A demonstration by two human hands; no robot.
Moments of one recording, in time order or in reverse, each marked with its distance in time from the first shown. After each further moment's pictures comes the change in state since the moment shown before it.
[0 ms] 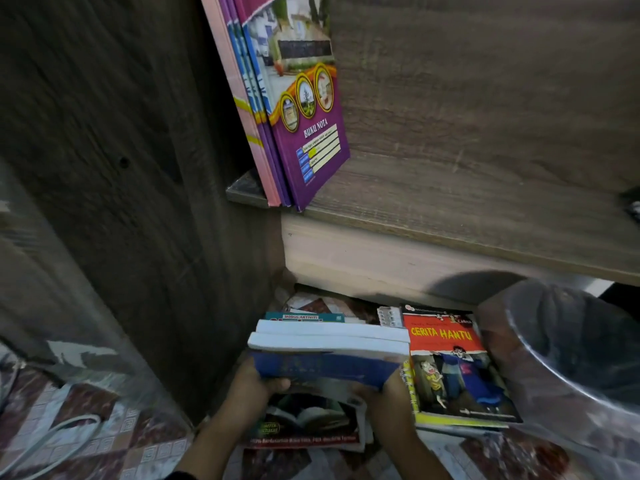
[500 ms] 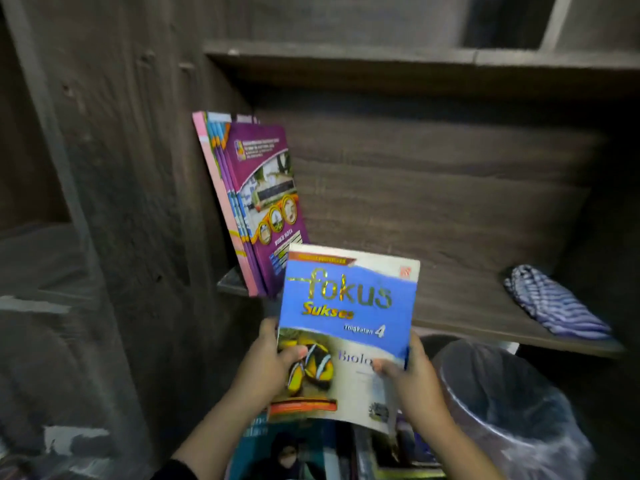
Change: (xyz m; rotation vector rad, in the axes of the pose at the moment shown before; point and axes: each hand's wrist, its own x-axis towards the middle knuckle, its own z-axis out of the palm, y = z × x) left_hand -0.051 0.186 0.040 0.356 0.049 0.366; right_hand -0.040 -0.160 -0.101 0.017 0.145 -0.294
